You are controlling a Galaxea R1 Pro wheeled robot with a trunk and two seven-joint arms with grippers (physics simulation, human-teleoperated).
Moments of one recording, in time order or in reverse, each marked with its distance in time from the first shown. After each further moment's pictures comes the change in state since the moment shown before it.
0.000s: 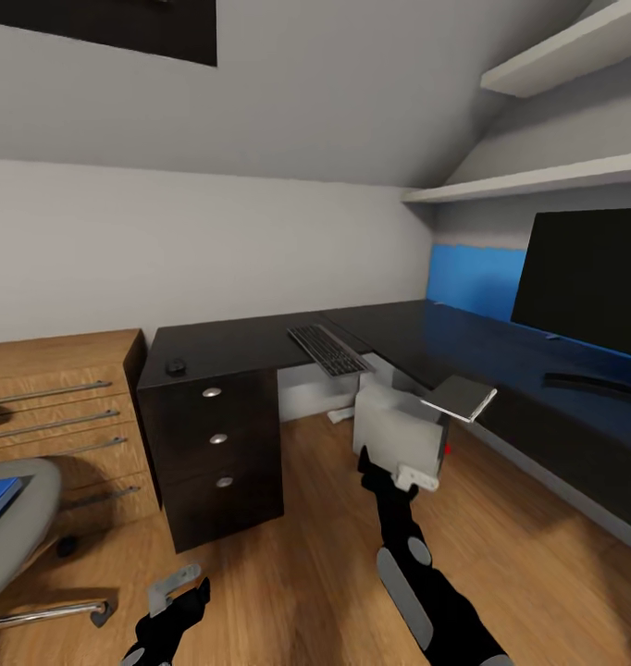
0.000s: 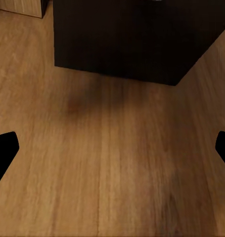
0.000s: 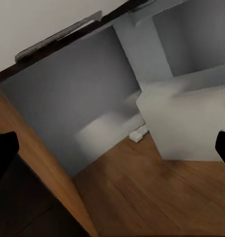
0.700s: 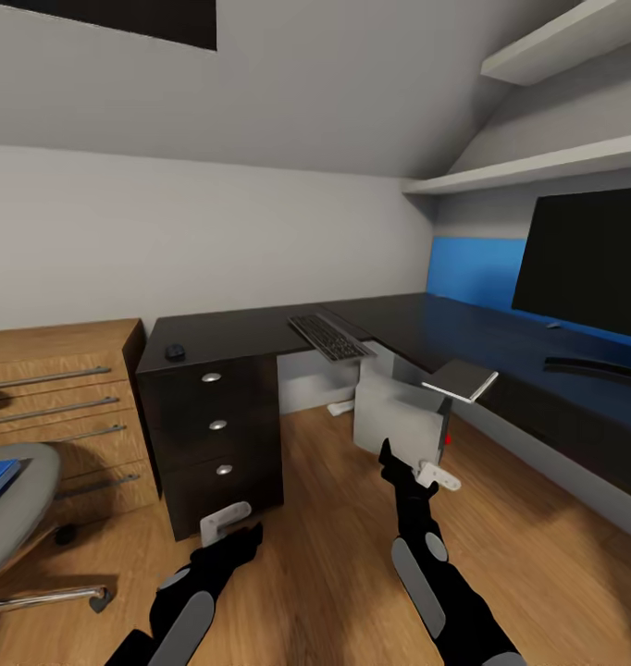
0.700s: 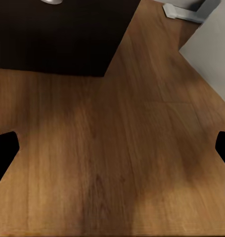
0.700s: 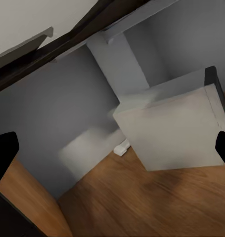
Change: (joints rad) left arm 0.000 -0.097 0.008 -0.545 -0.003 0.459 0.254; right arm 0.000 -0.007 -0.111 -0.013 0.000 -0.045 0.014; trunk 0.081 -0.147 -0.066
